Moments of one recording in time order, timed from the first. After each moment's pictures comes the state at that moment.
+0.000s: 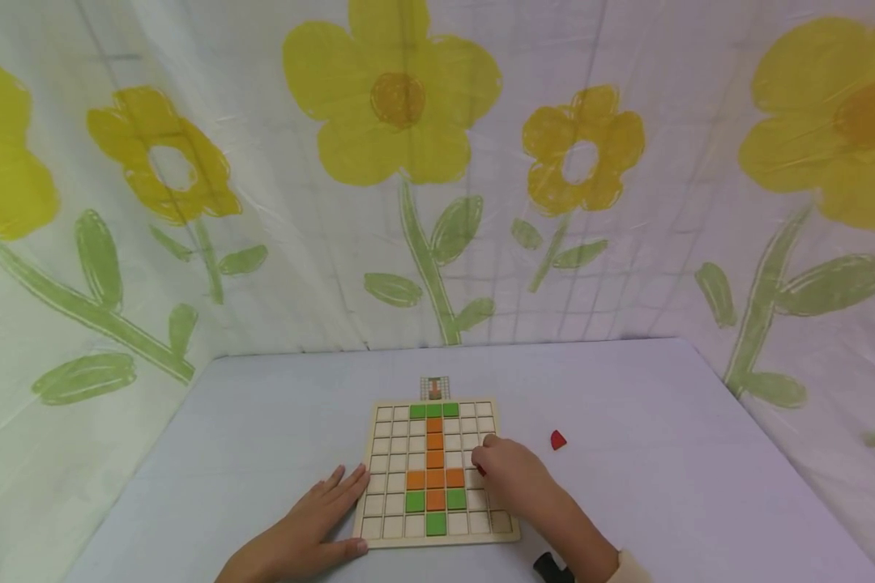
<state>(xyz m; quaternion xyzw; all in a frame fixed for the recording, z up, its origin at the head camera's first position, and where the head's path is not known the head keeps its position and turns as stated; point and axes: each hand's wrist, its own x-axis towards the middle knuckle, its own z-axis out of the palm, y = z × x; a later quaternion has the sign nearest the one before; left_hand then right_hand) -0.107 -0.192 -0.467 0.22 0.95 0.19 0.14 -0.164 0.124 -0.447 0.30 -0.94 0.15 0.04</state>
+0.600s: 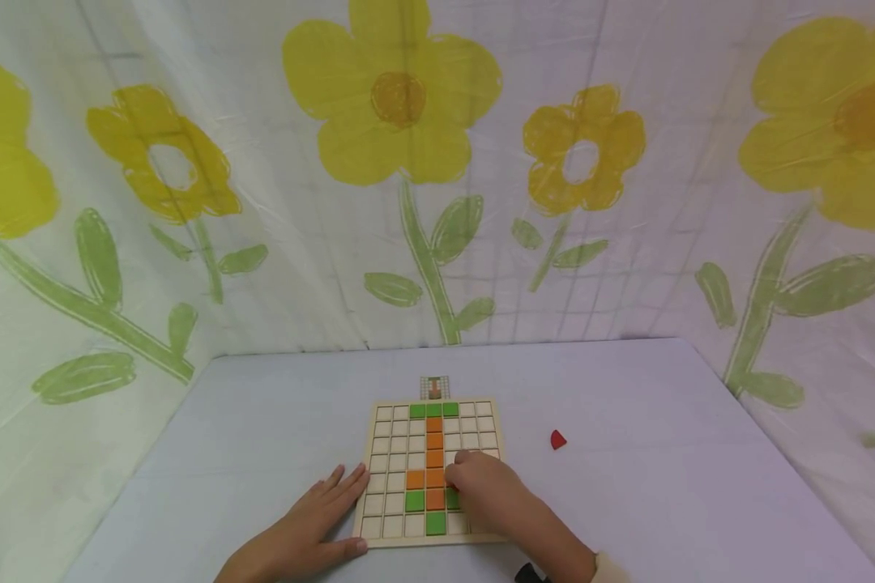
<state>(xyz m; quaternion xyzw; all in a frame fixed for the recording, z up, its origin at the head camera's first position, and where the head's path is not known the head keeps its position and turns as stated) -0.108 -0.193 -0.470 0.22 0.95 0.18 0.13 -0.152 0.095 -0.448 0.37 -0.92 0.15 0.02</state>
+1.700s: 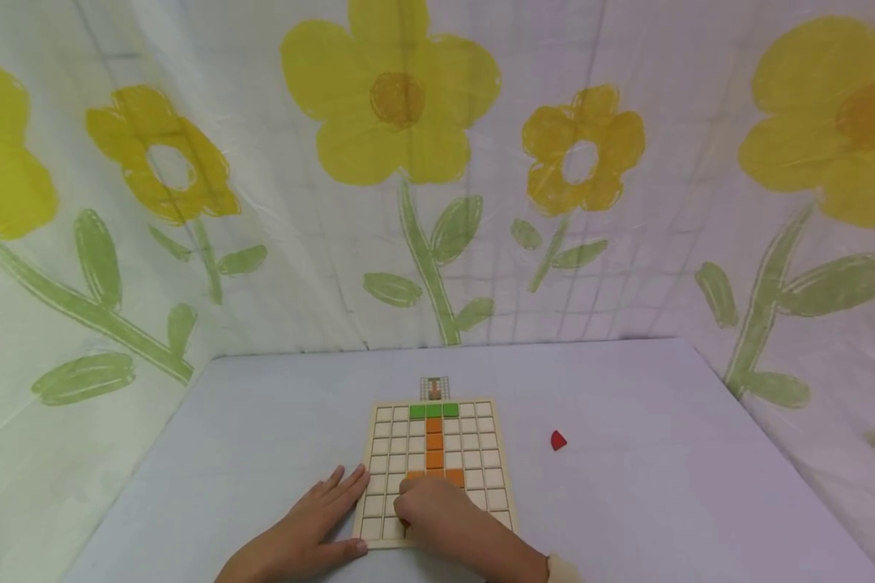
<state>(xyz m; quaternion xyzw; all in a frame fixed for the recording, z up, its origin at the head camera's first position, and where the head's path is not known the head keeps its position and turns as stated) -0.106 -0.193 -0.467 0.23 0.95 0.20 0.13 -0.132 0.039 -0.447 0.46 -0.88 0.14 0.03</state>
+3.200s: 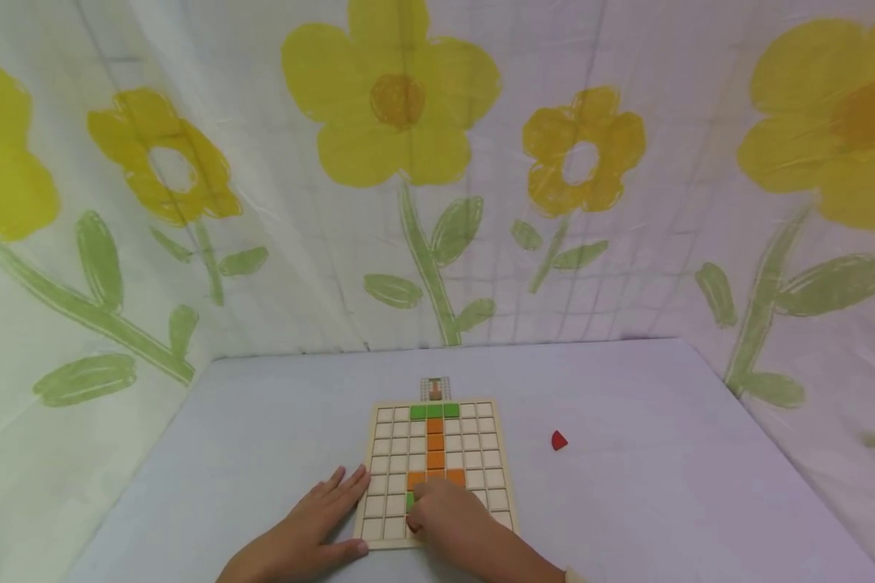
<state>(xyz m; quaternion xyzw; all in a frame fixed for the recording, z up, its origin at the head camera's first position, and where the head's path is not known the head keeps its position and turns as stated) -0.105 -0.194 -0.469 0.23 0.94 0.20 0.13 -0.127 0.055 -0.454 0.44 -0.88 0.17 0.05</state>
